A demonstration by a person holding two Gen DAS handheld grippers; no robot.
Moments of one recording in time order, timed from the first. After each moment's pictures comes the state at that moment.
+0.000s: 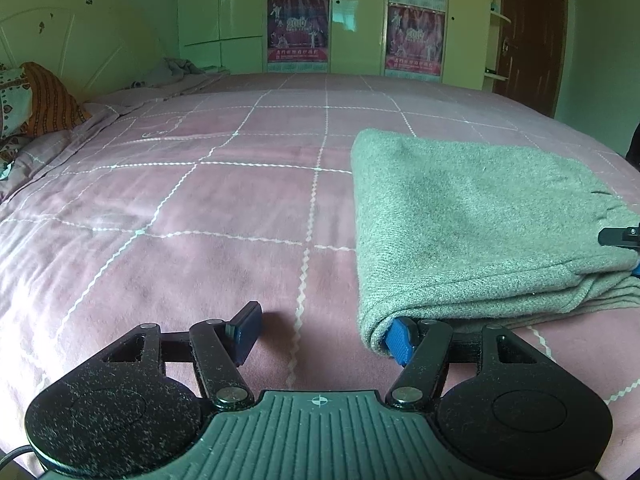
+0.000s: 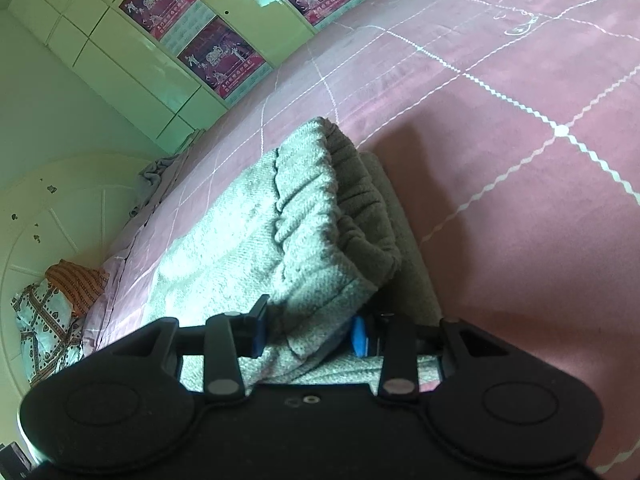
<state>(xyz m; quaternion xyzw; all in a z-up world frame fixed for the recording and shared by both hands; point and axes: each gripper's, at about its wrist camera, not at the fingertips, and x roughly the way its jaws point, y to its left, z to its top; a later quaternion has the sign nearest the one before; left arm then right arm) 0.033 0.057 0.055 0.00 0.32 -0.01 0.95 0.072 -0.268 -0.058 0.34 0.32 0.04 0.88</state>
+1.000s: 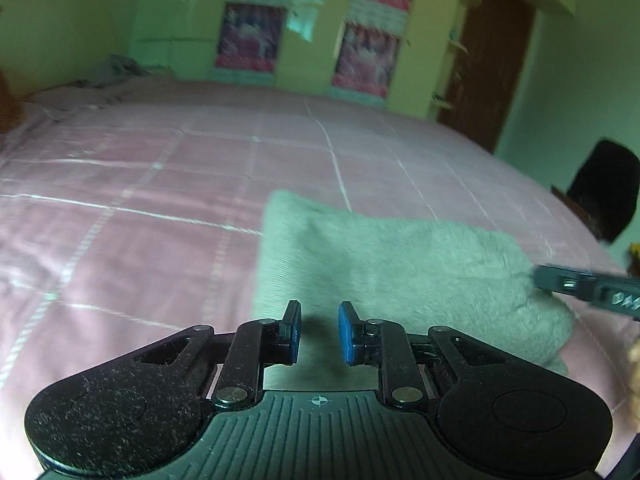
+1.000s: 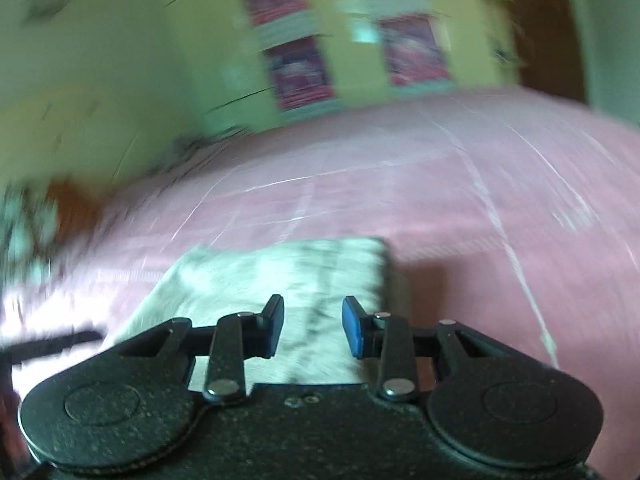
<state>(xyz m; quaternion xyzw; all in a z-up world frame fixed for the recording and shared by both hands) 0.082 0.028 0.098 -0.06 0.31 -0.11 0.94 0.079 -0.238 0.013 0.08 0.26 0.08 0.96</state>
